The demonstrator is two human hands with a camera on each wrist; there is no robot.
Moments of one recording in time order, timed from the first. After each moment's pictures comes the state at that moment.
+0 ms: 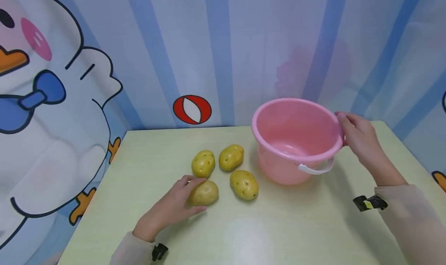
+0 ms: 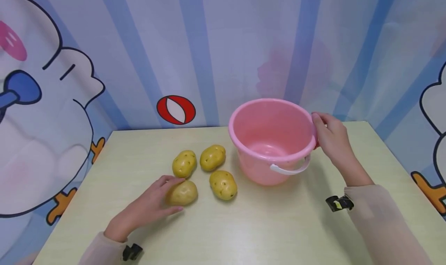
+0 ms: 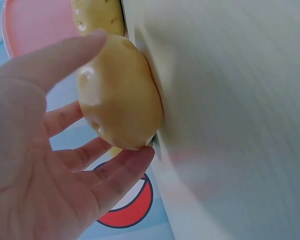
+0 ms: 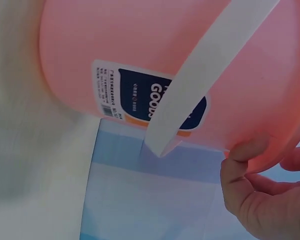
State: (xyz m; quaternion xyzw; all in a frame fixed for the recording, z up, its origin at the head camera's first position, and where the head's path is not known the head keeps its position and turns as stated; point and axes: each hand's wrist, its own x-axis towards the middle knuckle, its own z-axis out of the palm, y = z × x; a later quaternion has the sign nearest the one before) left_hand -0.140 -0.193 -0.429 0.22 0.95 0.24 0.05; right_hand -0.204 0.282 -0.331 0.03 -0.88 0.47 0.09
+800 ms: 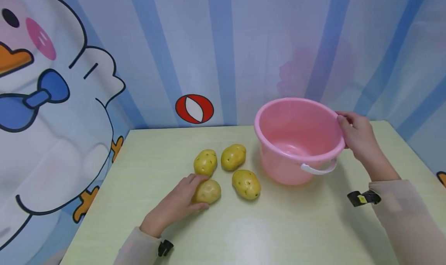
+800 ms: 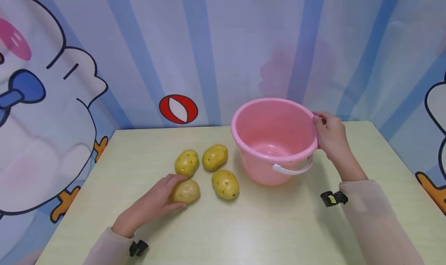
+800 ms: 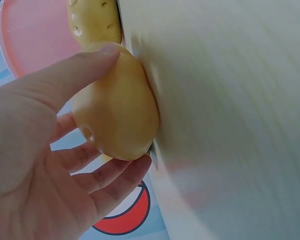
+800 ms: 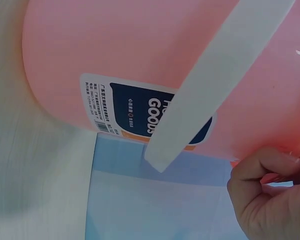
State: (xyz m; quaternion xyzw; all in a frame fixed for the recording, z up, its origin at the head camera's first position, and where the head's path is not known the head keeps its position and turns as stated) left_hand -0.146 -0.188 -0.435 0.24 0.94 0.23 0.03; right_hand -0.222 0.275 -0.336 0.01 -0.88 0.48 0.08
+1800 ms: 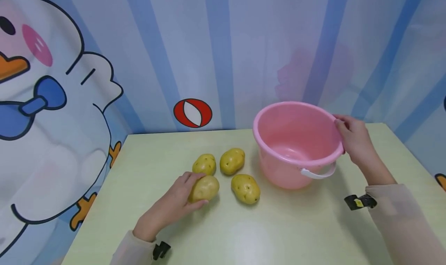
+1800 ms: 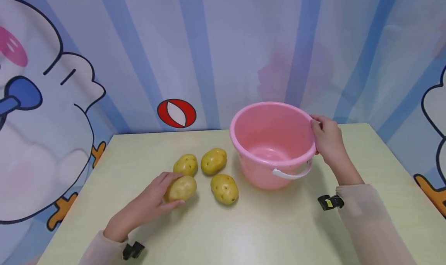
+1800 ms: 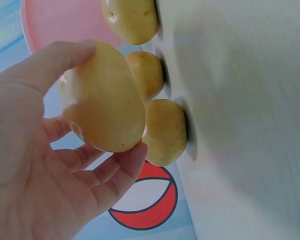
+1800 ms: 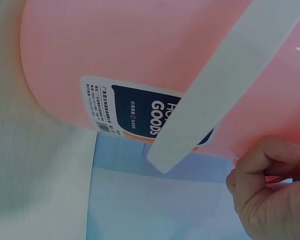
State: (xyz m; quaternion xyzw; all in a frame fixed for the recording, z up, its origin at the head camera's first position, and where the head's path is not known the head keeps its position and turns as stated) left_hand -0.150 -0.191 -0.411 0.26 0.93 0.25 -0.01; right_hand -0.219 0.271 -0.332 0.02 -0.88 0.48 0.07
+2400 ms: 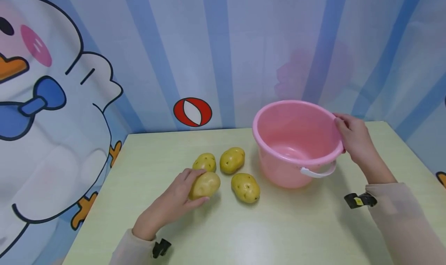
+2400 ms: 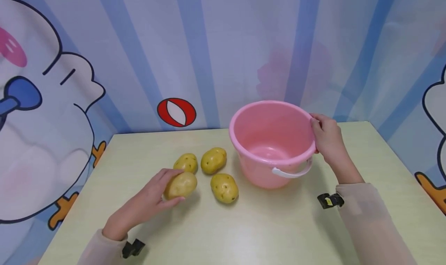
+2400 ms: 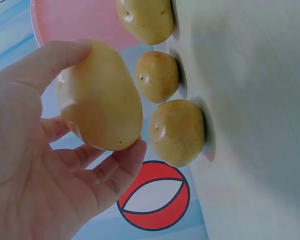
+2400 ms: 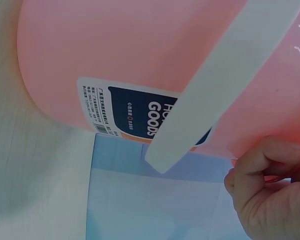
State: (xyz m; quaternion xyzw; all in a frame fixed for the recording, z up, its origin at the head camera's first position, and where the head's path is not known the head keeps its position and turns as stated) left_hand -0.148 -0.187 -0.401 0.25 0.94 0.25 0.01; right_hand -0.221 0.273 -0.336 0.02 -0.88 0.47 0.07
